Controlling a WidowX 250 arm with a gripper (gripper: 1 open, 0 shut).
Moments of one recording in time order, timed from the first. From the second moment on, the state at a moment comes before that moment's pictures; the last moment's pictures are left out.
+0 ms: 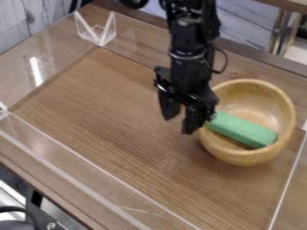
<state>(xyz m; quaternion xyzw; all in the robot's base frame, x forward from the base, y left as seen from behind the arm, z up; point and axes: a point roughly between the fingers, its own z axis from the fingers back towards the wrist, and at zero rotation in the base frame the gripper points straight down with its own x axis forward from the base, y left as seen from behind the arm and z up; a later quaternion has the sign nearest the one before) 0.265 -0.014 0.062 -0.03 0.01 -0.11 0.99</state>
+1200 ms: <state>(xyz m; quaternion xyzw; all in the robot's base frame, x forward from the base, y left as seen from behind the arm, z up) 0.300 -0.037 0.051 -0.01 -0.01 -0.17 0.99</state>
